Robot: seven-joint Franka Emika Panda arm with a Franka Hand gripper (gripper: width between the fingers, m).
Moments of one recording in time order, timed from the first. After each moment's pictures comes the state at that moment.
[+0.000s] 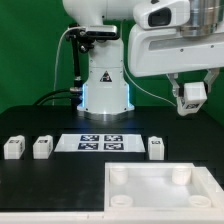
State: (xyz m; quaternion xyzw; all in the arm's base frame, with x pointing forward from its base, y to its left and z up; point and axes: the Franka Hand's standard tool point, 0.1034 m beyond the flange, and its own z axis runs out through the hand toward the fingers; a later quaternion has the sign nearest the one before) arm 0.523 0.123 0.163 -1.00 -0.02 0.06 0.06
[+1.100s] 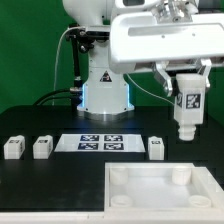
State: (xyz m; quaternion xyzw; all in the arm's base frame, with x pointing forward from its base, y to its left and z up) arm 0.599 0.093 0.183 -0.94 -0.06 -0.34 0.04
